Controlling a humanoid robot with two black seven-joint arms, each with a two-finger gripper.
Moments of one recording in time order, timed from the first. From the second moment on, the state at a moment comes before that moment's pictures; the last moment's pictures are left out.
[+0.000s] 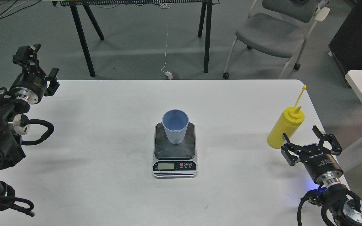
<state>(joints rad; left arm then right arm) -0.89 0.25 -0.43 0.01 0.04 -0.49 -0.49 0.05 -0.46 0.93 1.12 0.57 0.49 0.18</state>
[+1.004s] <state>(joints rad) -0.89 0.25 -0.42 0.01 0.04 -0.49 -0.49 0.20 -0.25 0.94 0.86 0.22 0.49 0.44</state>
